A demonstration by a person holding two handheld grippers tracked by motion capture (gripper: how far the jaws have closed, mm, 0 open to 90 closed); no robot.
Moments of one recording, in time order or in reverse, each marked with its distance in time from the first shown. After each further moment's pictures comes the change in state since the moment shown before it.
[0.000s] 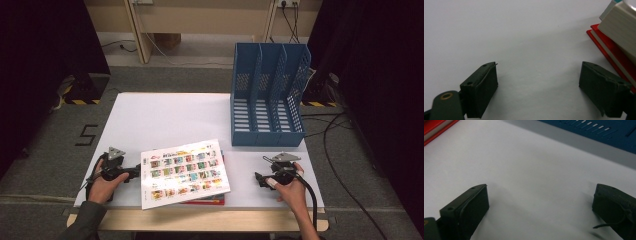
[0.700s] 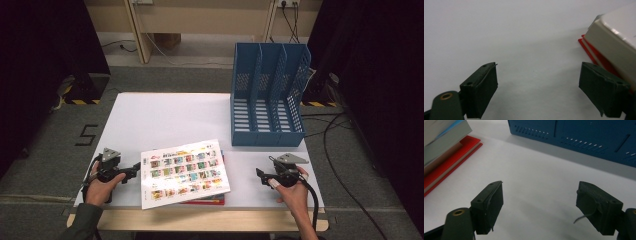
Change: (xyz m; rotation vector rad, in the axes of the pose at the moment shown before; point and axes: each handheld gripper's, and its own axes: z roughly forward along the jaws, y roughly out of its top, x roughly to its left) left arm -0.001 0.001 -0.018 -0.061 -0.008 -0.052; right arm 0.008 0.002 -0.023 -0.113 0.043 0.059
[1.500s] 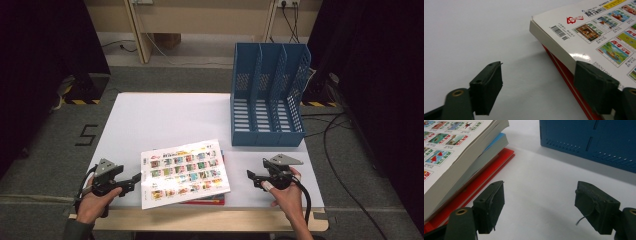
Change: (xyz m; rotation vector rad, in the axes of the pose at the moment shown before) left arm -0.028 -0.011 -0.050 -0.029 -0.130 0.030; right arm 0.027 0.010 -0.006 -0.033 0.098 -0.016
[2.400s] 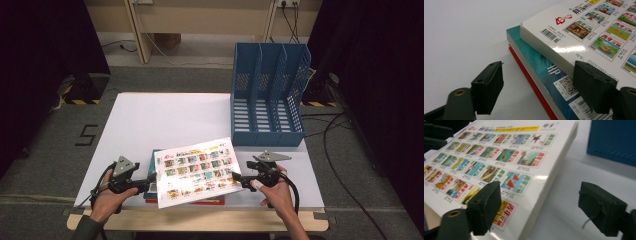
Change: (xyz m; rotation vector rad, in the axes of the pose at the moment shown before) left arm -0.033 0.012 0.021 -0.003 -0.045 0.119; right arm 0.025 0.016 0.018 0.010 0.221 0.017
